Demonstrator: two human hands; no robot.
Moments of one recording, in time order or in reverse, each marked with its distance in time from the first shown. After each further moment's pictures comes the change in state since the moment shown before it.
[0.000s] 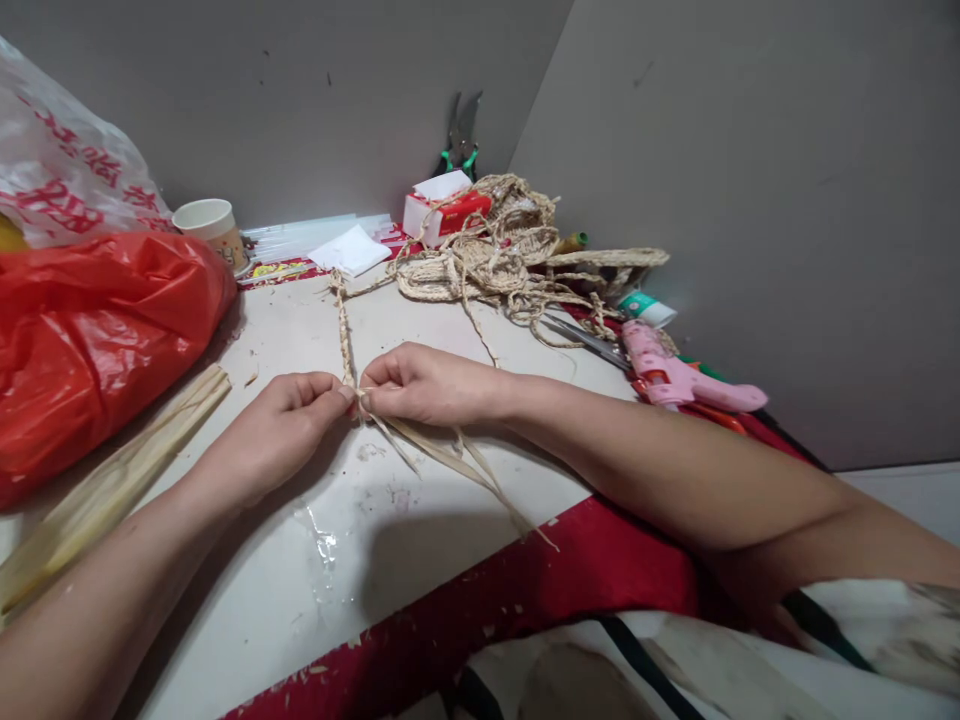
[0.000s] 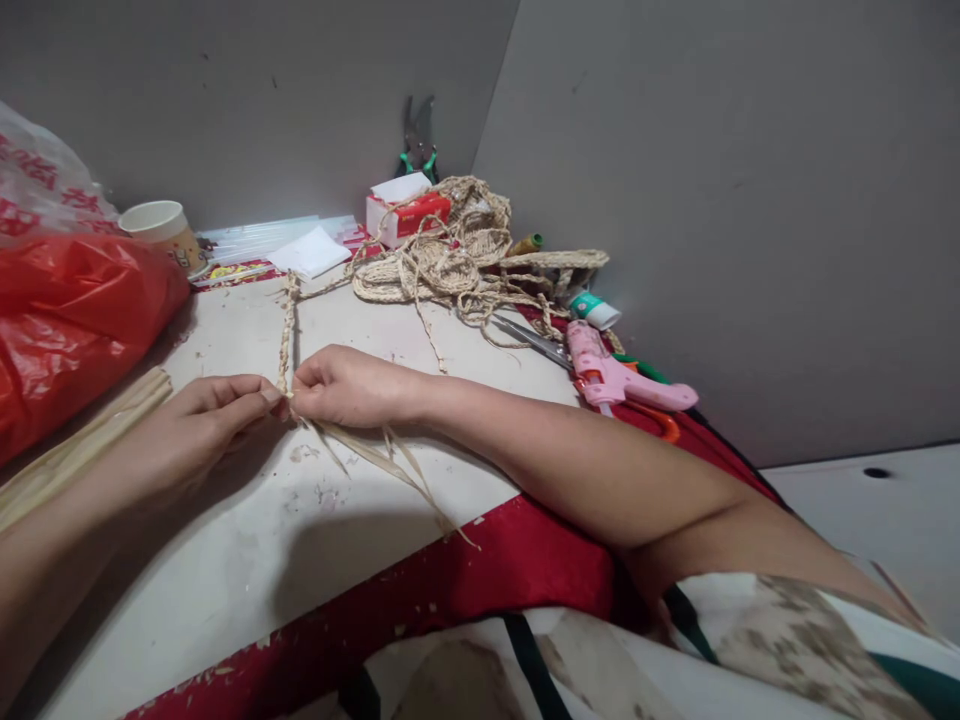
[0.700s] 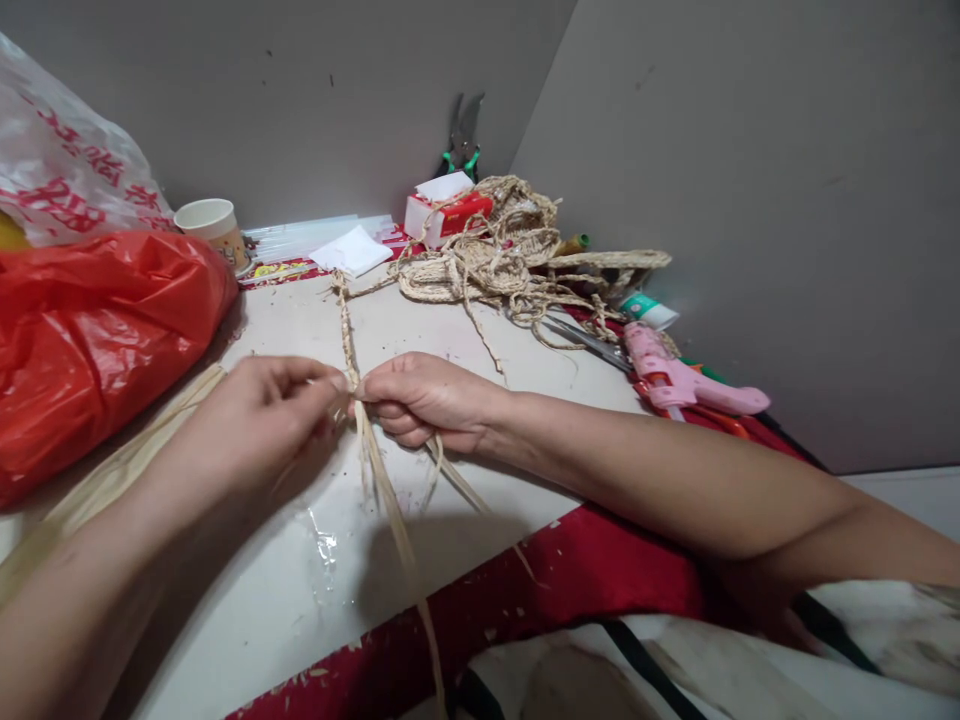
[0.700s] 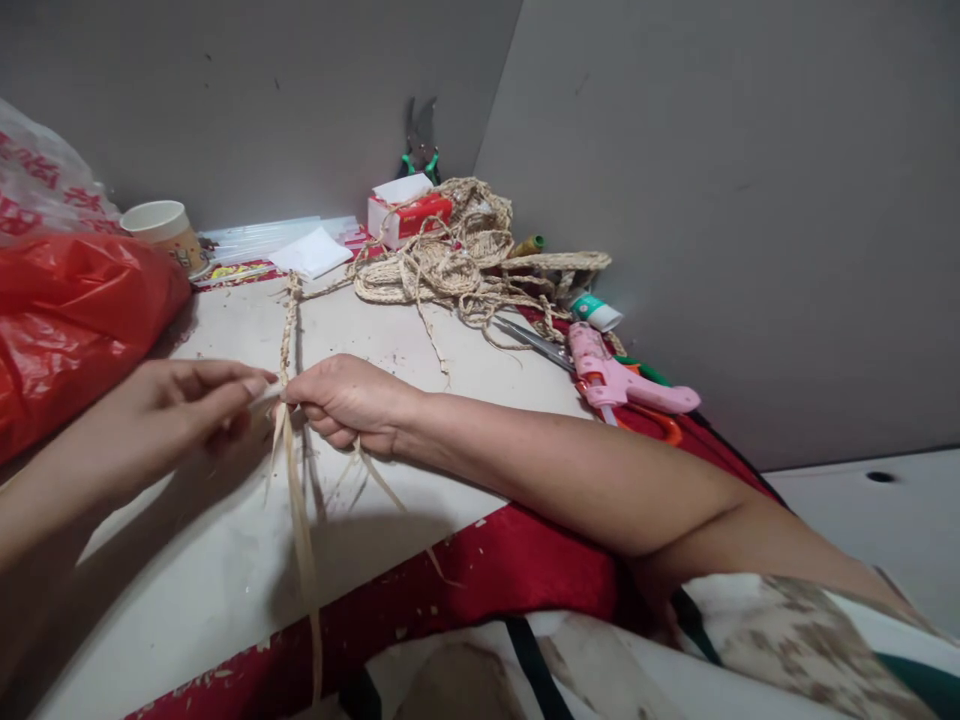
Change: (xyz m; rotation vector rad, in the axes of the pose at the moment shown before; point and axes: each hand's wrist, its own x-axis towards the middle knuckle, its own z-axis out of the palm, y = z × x) left_hand -0.012 0.026 -0.008 0.156 0.113 -0.032; right_hand 0.003 -0.003 0.019 0.773 0.060 0.246
